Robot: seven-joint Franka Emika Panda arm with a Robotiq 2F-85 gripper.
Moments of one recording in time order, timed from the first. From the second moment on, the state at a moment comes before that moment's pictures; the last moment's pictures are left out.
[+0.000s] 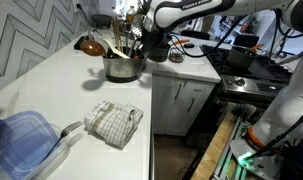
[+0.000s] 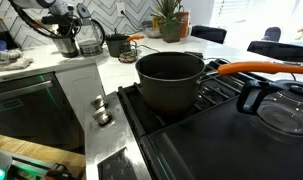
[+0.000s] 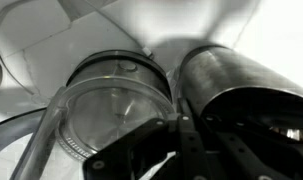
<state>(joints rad) 0.07 0.24 0.10 -1.80 0.05 2.33 -0.19</state>
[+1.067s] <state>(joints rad) 0.02 0.19 0.08 -1.90 0.15 2.42 -0.19</state>
